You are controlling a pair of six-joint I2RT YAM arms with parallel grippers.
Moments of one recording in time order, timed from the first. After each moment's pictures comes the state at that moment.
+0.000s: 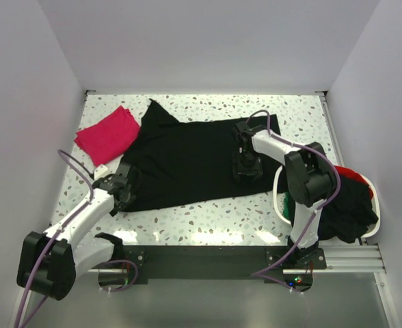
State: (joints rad) left arm -0.29 1.07 0.55 -0.82 -0.54 -1.05; right arm 0.44 1.94 1.34 -0.92 0.06 0.44
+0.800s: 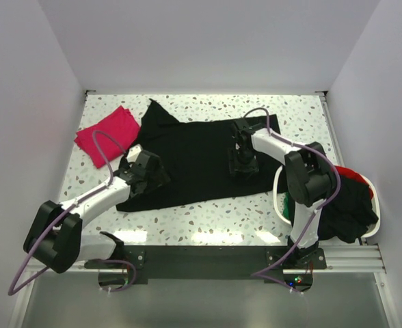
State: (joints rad) left arm -0.49 1.28 0.69 -0.44 -0.34 -0.90; right arm 0.44 1.94 1.39 -0.88 -0.02 0.40
